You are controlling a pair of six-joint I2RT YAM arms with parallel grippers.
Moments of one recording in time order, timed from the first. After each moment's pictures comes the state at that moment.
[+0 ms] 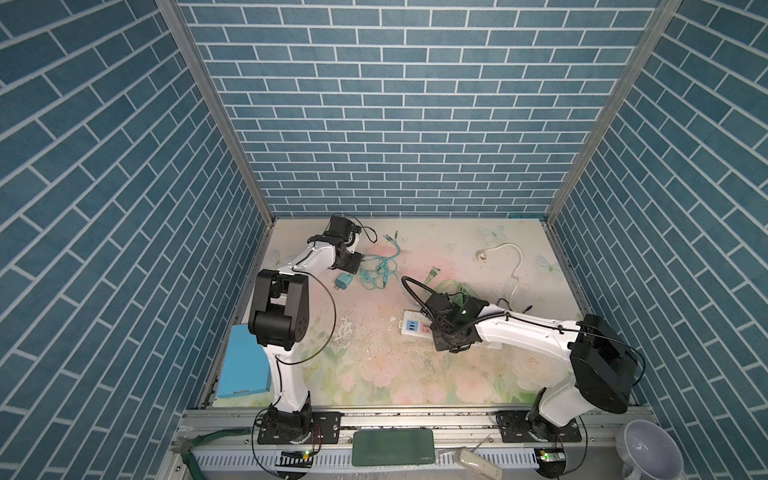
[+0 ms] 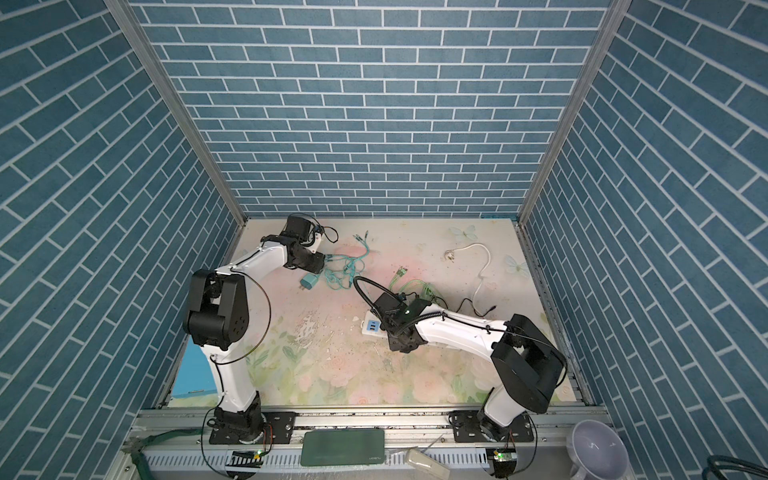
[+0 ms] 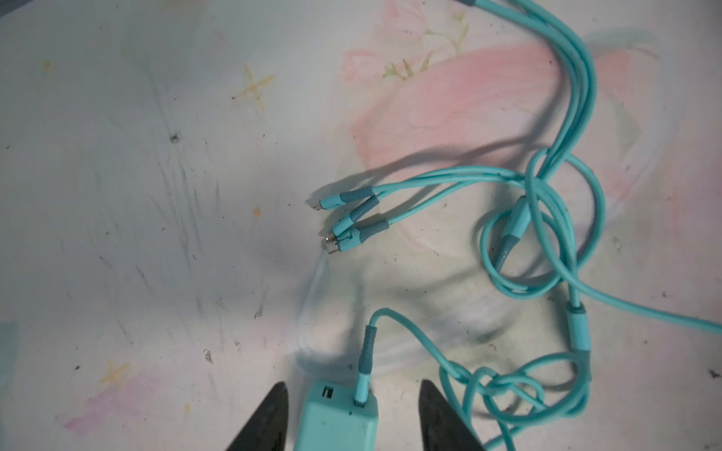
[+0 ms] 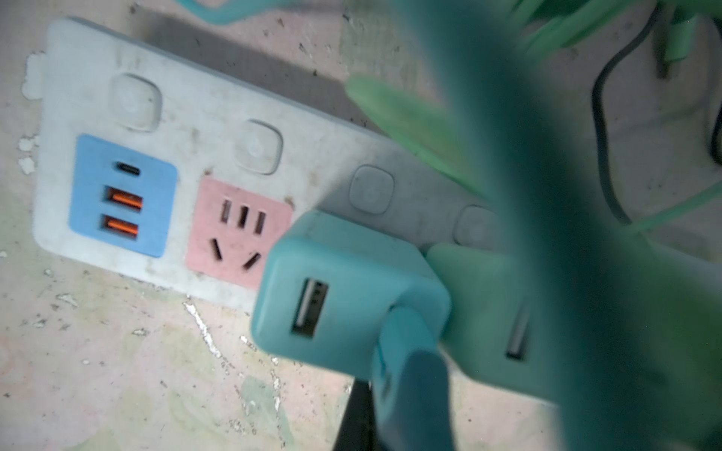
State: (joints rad) left arm -0.19 1.97 1.47 -0.58 0.03 0.16; right arm 0.98 1.56 1.00 -0.80 0.18 0.72
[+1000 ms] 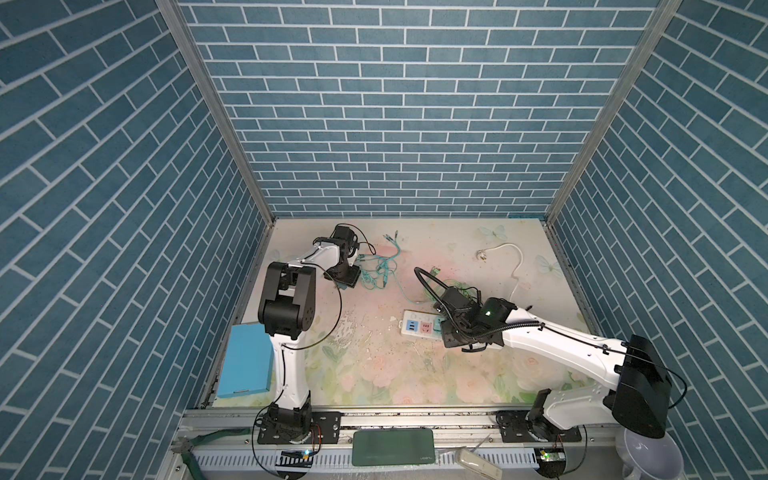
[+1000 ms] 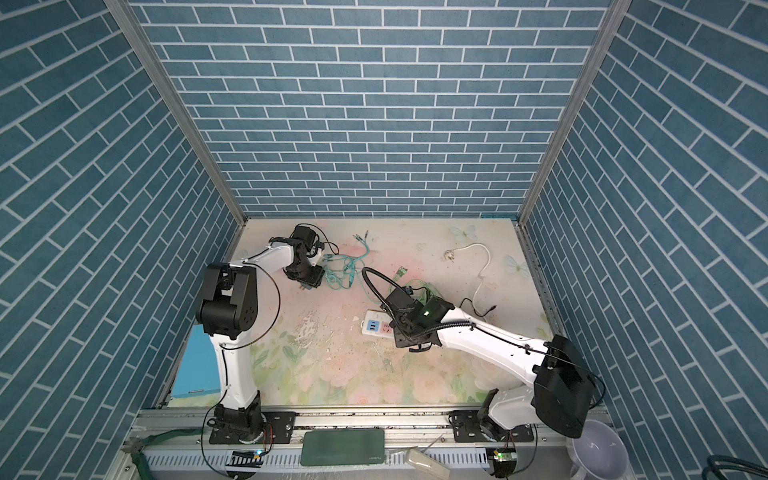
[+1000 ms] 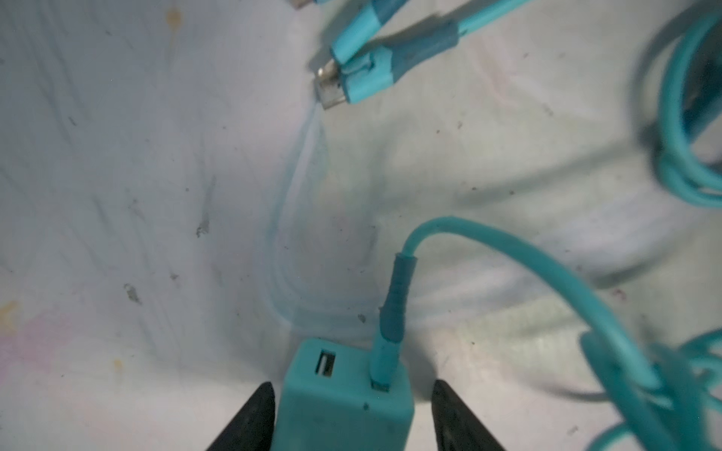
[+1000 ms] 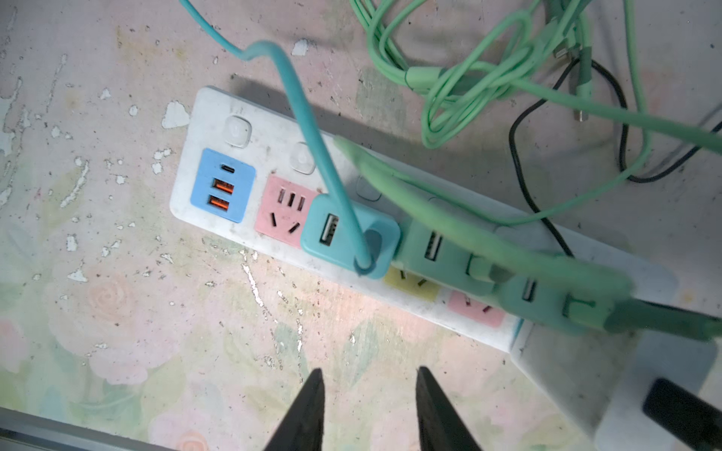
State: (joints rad) left arm -0.19 2.09 1.52 -0.75 -0.04 0.15; right arm 0.98 1.37 1.00 -0.87 0.17 0.69
